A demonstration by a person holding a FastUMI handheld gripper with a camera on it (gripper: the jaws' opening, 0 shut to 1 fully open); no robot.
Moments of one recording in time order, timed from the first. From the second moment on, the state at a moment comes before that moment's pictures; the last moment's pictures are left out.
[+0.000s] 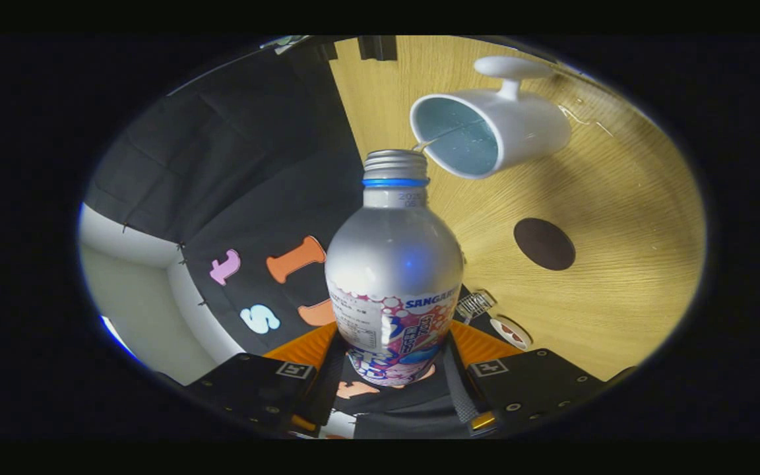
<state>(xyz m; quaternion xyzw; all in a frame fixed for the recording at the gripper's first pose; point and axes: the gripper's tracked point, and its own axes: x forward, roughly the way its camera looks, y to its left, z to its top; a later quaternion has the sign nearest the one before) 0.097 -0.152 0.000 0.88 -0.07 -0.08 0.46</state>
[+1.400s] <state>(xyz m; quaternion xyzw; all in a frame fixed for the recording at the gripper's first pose) 0.098 -0.163 0.009 0.91 -0.12 -0.06 0.39</state>
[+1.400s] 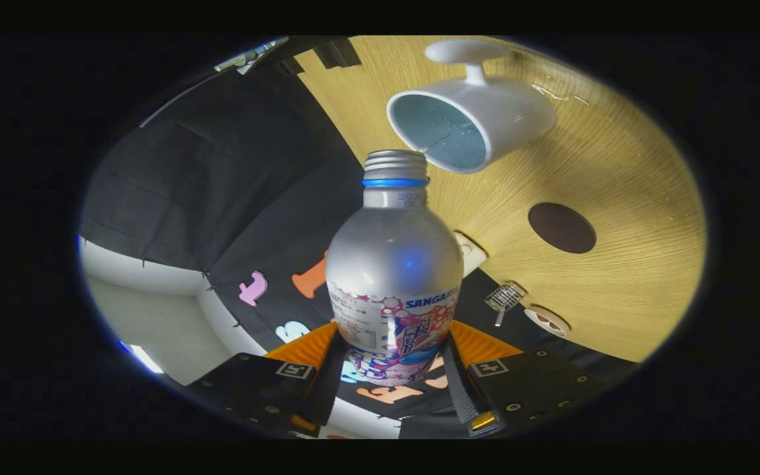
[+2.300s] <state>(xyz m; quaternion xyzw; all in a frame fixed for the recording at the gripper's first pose) 0.097 -0.178 0.020 0.92 -0.17 -0.03 0.34</state>
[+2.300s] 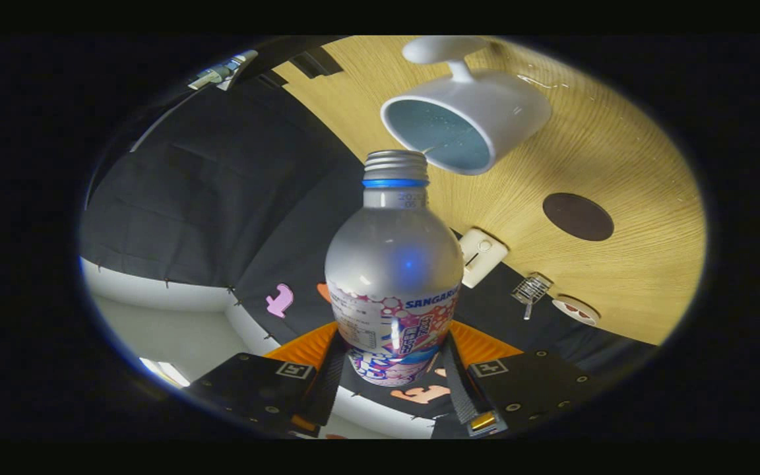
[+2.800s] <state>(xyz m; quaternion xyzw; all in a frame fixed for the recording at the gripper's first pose) 0.100 -0.165 0.002 0.89 -0.14 -0.06 0.43</state>
